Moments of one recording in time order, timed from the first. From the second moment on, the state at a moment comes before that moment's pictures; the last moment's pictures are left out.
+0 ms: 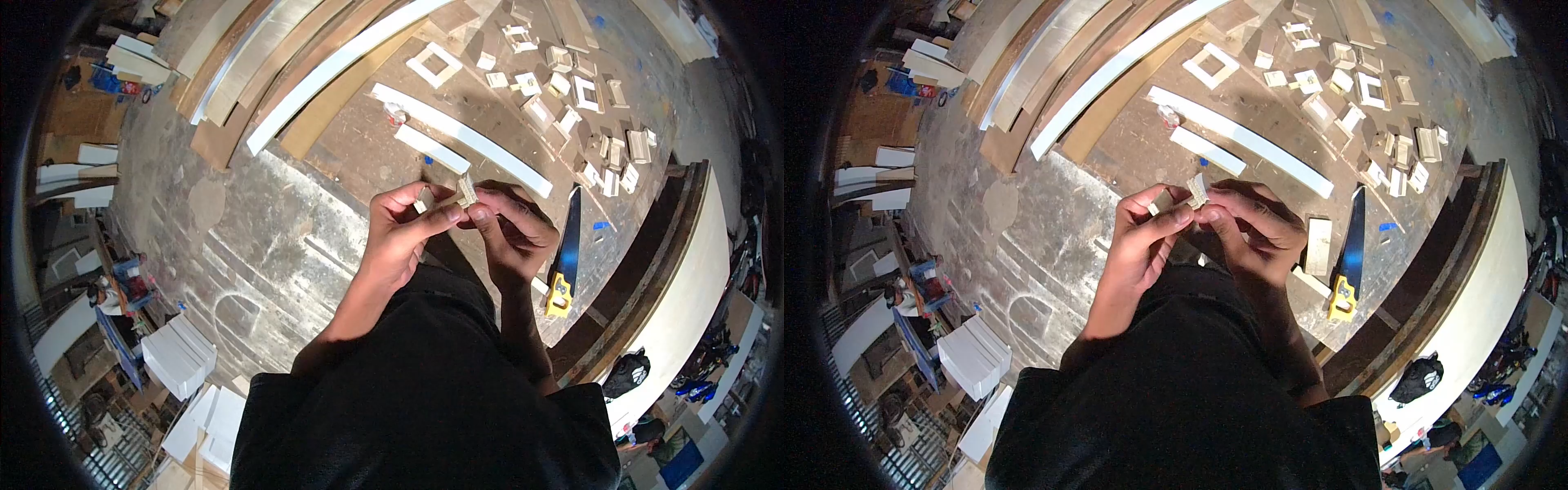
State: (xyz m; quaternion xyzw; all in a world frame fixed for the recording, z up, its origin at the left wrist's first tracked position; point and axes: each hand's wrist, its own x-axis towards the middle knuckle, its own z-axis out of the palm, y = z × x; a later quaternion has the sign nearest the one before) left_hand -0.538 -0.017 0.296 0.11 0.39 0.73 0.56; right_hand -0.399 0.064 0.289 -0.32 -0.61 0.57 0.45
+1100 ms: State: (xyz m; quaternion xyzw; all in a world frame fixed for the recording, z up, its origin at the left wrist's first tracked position) left_hand -0.533 -0.005 0.291 0.16 0.46 0.71 0.51; right_hand -0.400 0.071 0.290 -0.33 -0.50 0.66 0.45
